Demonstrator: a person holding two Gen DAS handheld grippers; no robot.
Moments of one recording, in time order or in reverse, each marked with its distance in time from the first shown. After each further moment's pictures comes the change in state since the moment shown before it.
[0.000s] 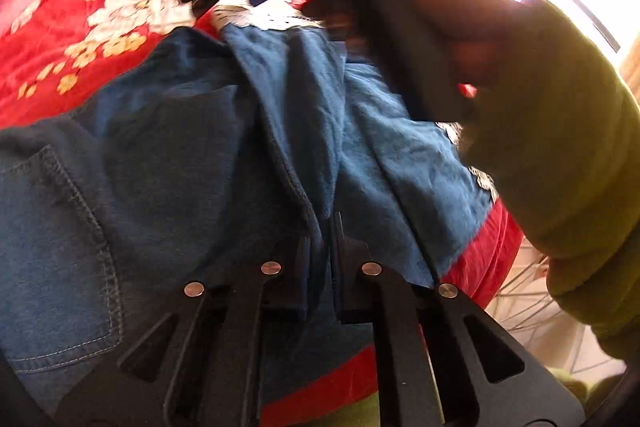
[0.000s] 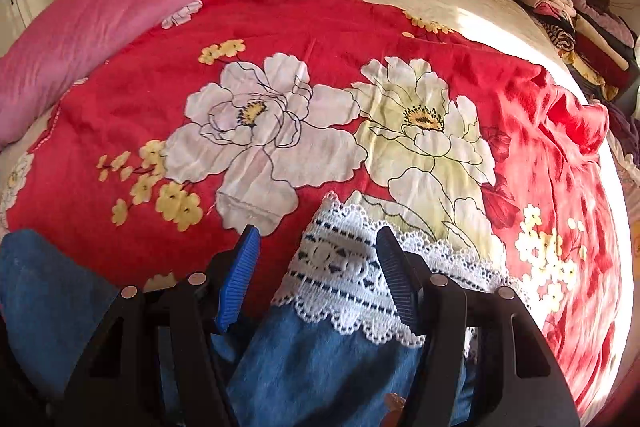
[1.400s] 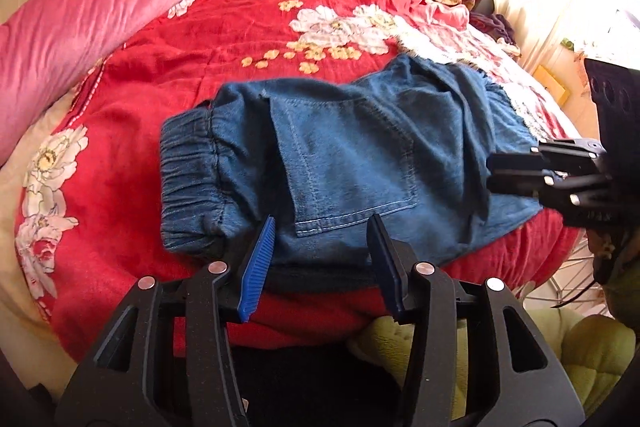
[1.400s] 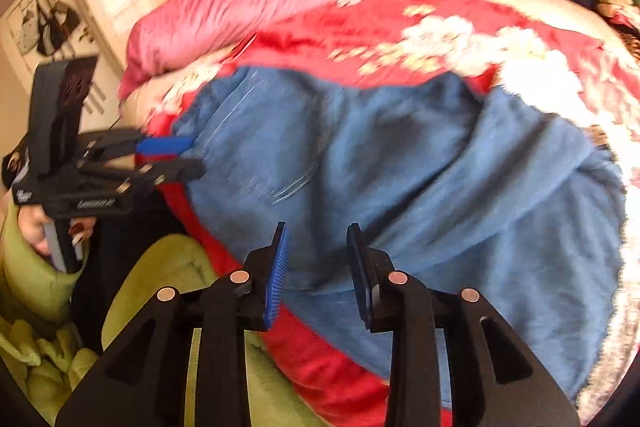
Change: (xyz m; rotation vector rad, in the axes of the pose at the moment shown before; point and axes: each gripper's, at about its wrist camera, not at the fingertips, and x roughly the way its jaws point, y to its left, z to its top) left arm -0.137 0.095 -0.060 -0.110 -0.100 0.325; right arm -0.136 0.084 -0.176 -0.105 -0.122 0.400
